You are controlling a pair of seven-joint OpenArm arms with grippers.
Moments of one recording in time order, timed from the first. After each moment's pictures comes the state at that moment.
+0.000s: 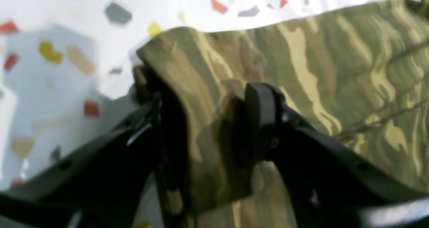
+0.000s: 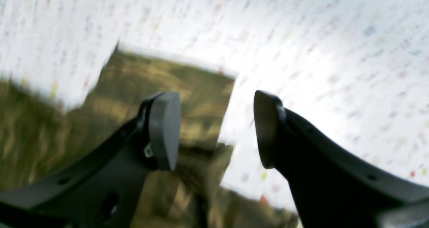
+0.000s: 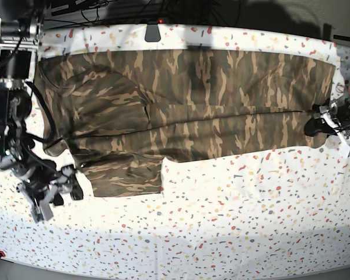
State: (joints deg) left arm -8.6 -37.2 4.4 54.9 -50.0 -39.4 32.8; right arm 18.5 26.4 5.7 79.8 23.1 30.2 -39.7
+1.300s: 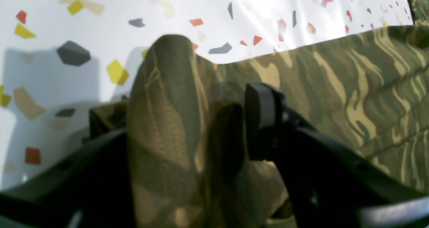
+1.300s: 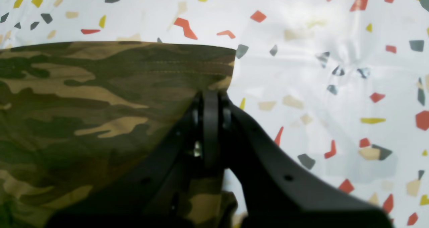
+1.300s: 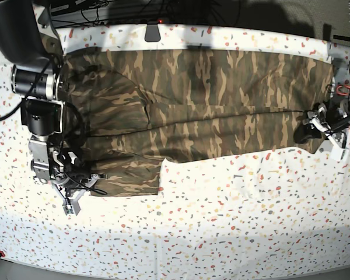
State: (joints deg) left arm -8.7 -33.2 4.3 55.1 -49.0 -39.4 28.8; right arm 39.2 16.5 6.0 27.9 0.0 24.6 -20.9
